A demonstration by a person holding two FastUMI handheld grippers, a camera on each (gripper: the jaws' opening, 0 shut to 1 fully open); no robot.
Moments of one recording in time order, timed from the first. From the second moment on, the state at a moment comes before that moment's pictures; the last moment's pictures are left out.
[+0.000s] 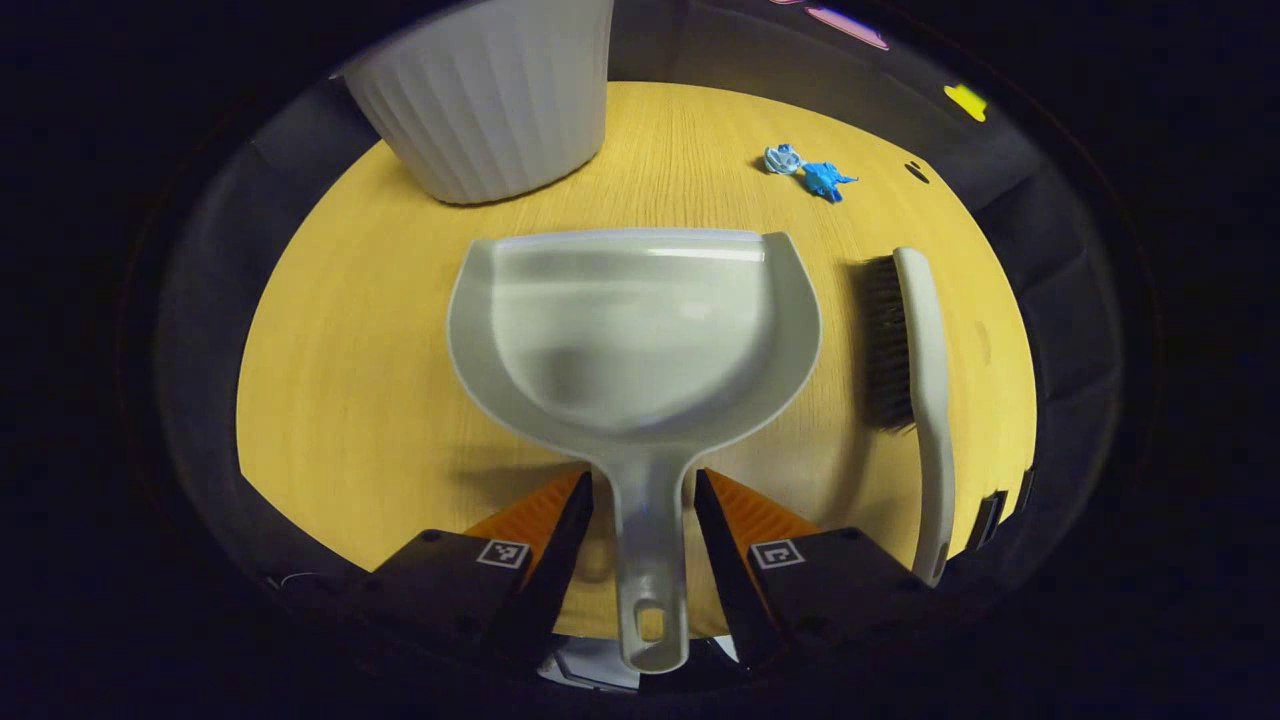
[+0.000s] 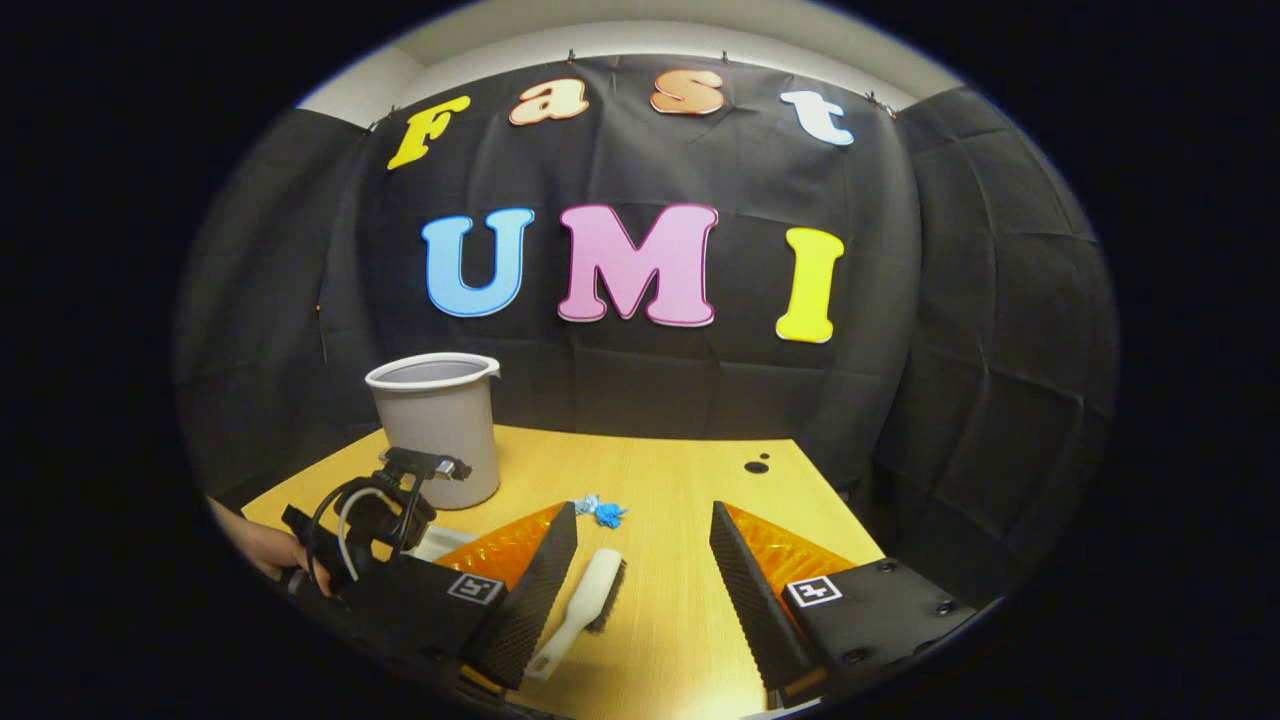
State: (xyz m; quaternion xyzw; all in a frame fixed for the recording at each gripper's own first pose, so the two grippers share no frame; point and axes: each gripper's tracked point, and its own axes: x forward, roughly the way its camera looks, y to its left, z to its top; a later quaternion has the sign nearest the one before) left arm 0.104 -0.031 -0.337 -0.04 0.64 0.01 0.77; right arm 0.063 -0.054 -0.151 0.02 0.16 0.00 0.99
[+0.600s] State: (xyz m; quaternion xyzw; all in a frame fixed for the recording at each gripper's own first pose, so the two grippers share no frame) left arm 0.124 -0.025 -0.348 -0.02 0.67 0.02 0.74; right arm 0.055 -0.042 -0.208 0.03 0.27 0.00 0.96
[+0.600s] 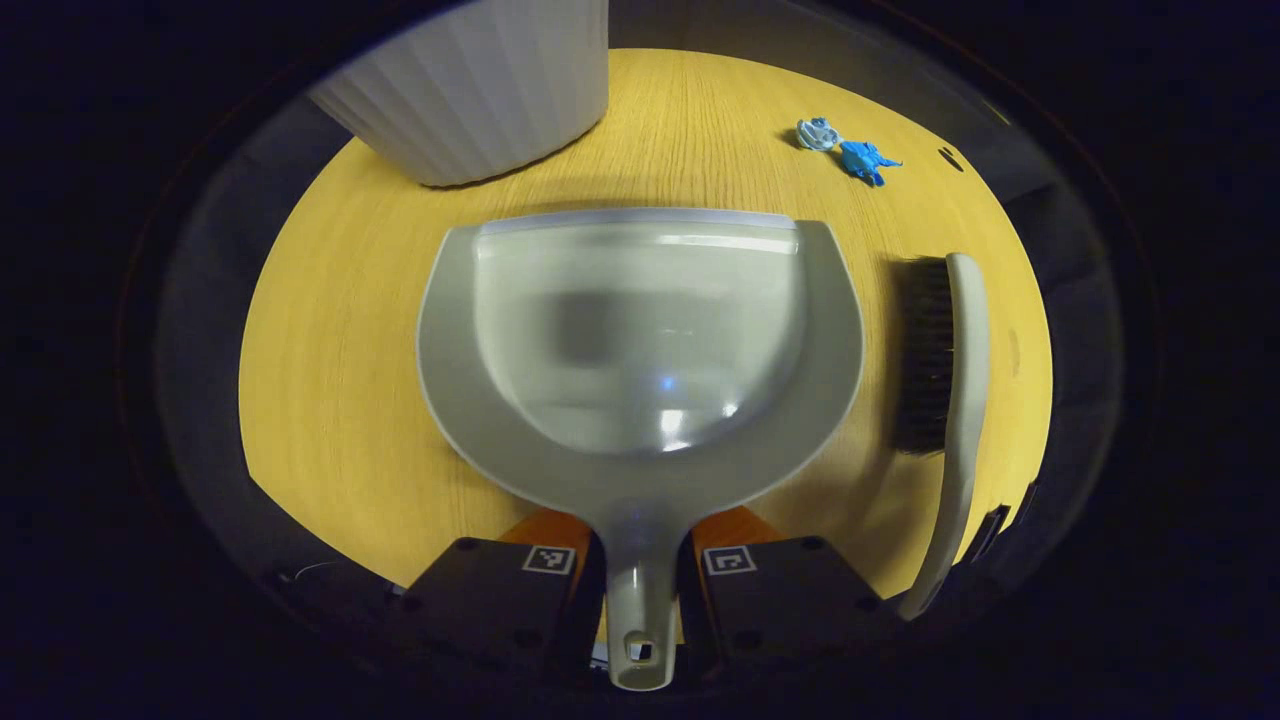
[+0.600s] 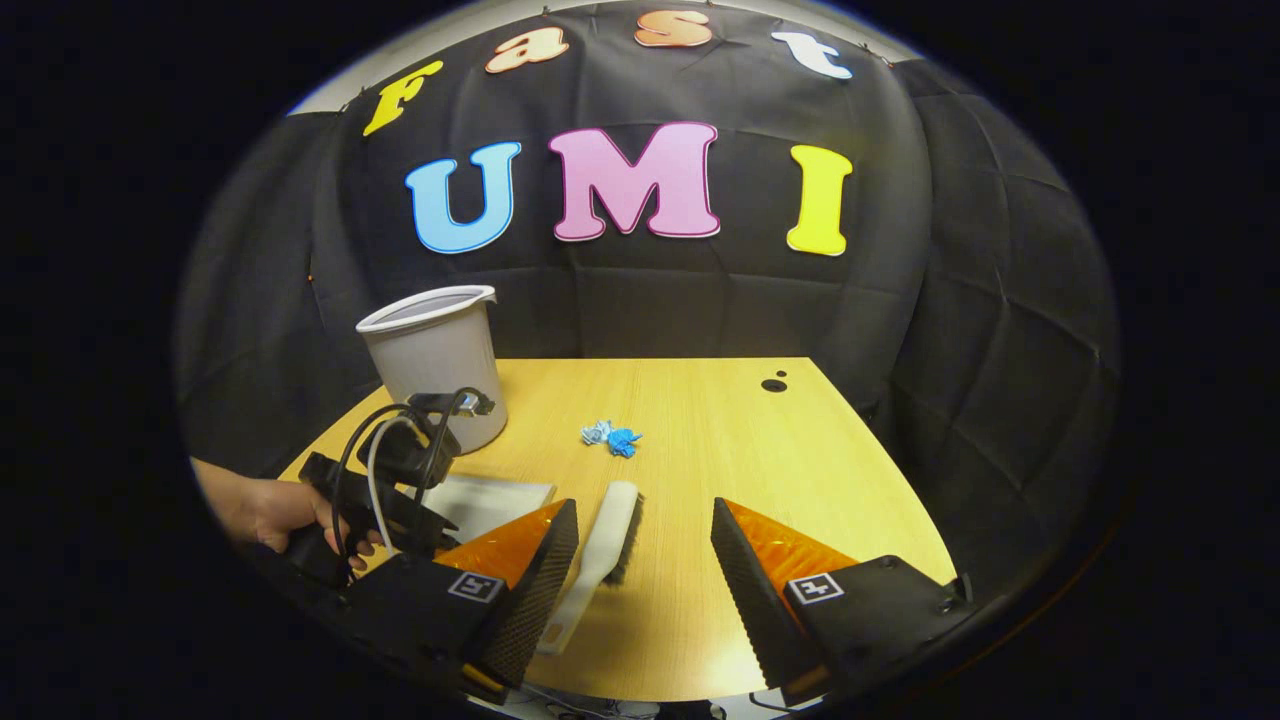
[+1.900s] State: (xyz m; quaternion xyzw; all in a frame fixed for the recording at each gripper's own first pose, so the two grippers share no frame) left arm 0.123 -0.017 -0.347 -0.05 0.62 -0.01 0.78; right arm 0.028 0.004 -0.407 0.13 0.68 -0.12 0.71
